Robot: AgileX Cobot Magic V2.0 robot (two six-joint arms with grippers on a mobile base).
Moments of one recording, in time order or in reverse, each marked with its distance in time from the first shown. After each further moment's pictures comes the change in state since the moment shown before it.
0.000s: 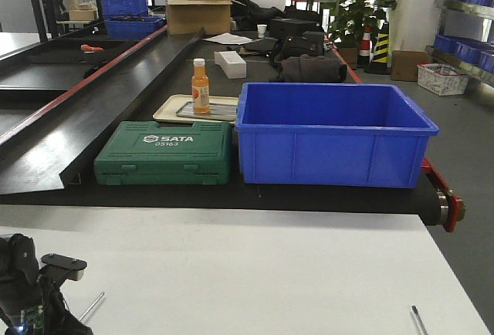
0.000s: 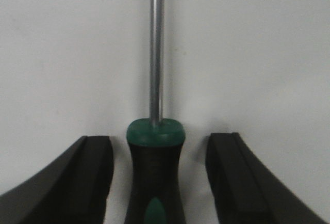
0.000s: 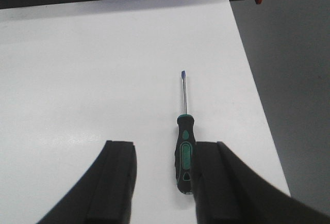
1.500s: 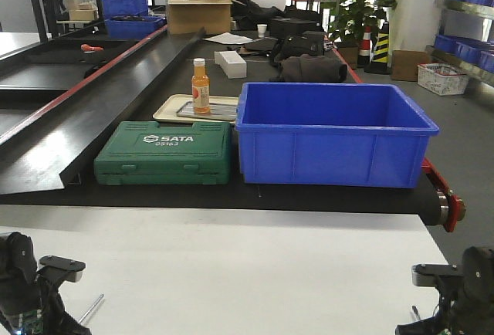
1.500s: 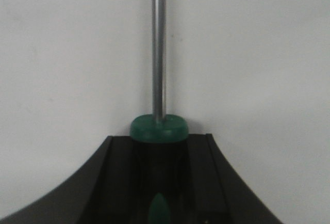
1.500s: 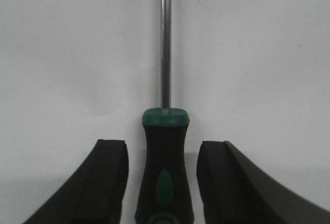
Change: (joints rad) left arm 0.000 0.000 -0.003 -0.015 0.038 0.003; right arm -0.026 1.267 -0.755 -0.089 0.324 -0.006
